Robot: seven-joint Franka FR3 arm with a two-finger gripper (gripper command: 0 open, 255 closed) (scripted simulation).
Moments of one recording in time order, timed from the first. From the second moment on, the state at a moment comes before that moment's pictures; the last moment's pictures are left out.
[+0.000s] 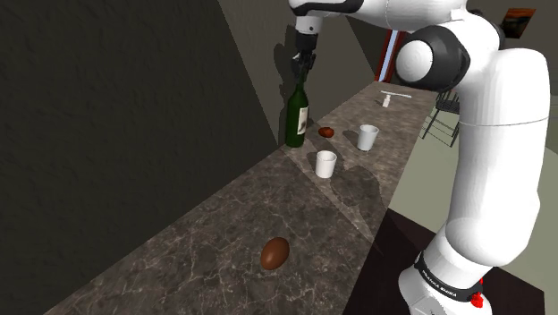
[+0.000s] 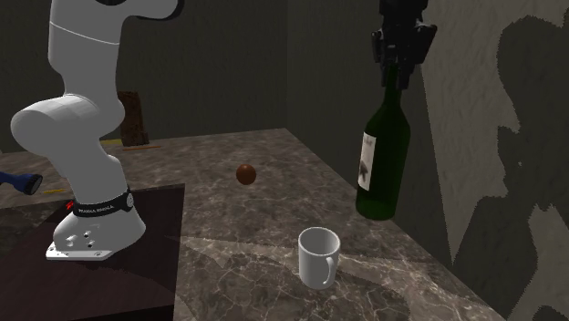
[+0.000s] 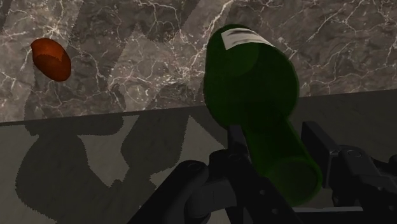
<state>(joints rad) -0.13 0.39 -0.22 -1.16 0.12 1.62 -0.42</state>
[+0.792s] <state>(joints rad) -0.05 0.13 -0.20 -1.34 0.05 1.54 -0.33</state>
